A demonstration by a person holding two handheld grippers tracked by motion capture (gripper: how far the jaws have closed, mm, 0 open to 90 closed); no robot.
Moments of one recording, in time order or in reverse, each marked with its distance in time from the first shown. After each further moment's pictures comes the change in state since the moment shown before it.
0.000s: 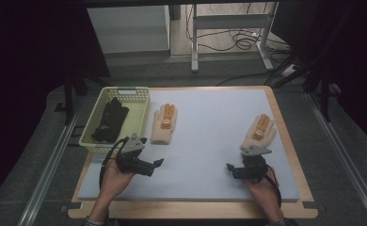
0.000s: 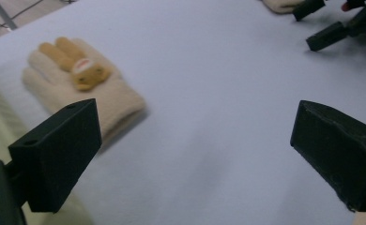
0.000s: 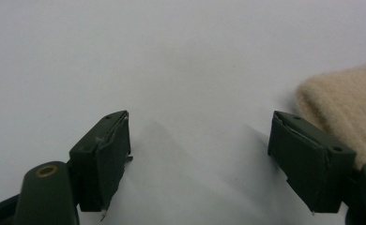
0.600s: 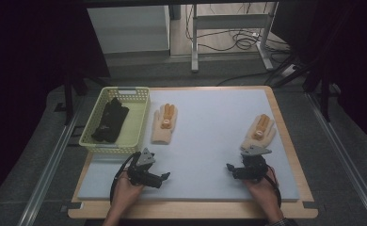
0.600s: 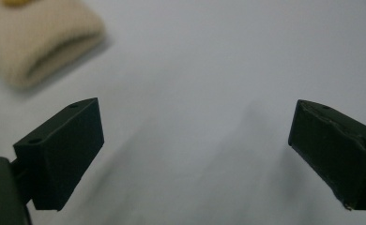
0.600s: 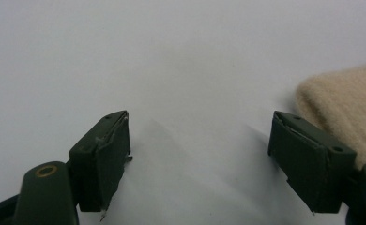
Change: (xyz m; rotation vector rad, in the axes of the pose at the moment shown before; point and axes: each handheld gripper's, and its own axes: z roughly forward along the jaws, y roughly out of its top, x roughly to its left) left arm -0.014 -0.050 0.049 0.113 0.003 -0.041; right arm 0.000 0.000 0.000 0.000 0.000 0.001
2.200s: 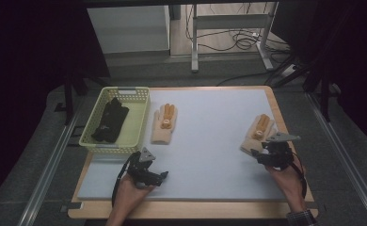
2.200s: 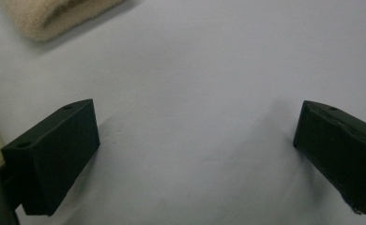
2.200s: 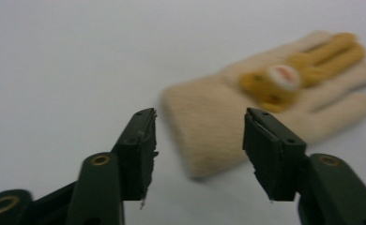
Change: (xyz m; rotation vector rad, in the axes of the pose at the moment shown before) left arm 0.006 -0.001 0.007 0.090 0.062 -0.089; right arm -0.060 0.017 -0.050 0.005 -0.107 0.077
